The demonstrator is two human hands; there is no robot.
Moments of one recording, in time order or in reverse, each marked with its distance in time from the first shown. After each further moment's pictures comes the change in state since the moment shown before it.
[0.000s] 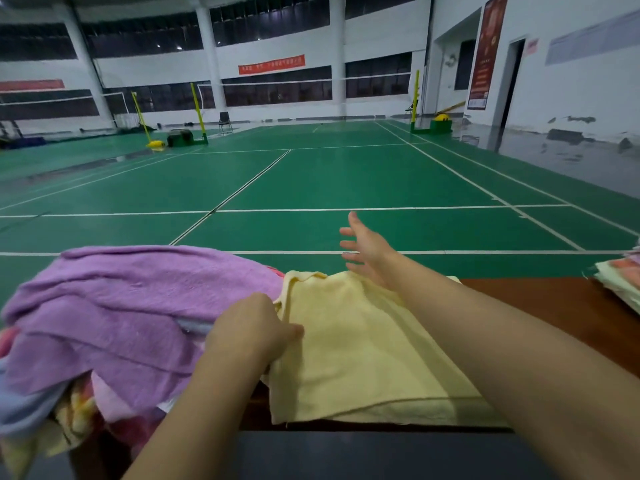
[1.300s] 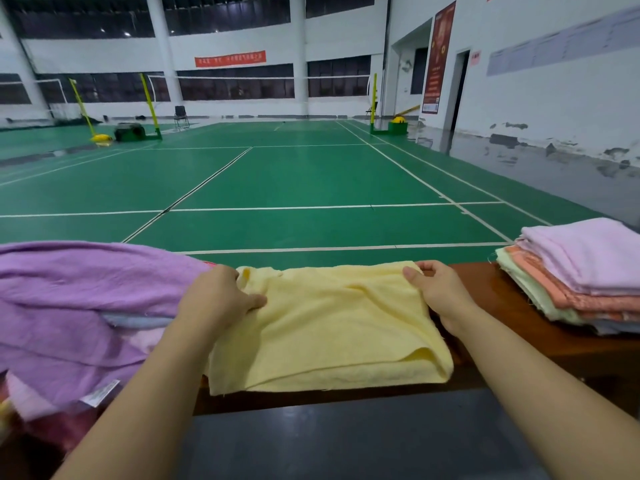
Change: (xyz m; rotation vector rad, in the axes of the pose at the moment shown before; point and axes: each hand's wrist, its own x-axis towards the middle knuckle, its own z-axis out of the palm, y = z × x) left_hand 0.018 0.042 0.010 -0.103 0.095 0.111; right_hand -0.116 0.076 -0.176 -0.112 0.512 -0.054
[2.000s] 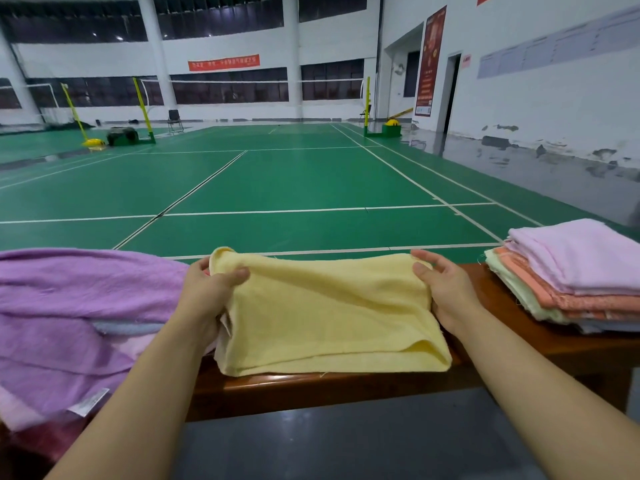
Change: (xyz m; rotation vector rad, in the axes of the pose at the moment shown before) left_hand 0.007 0.000 0.009 -1.296 -0.002 -0.235; right_hand -0.005 -0.006 -0.018 0.433 -0.016 0.008
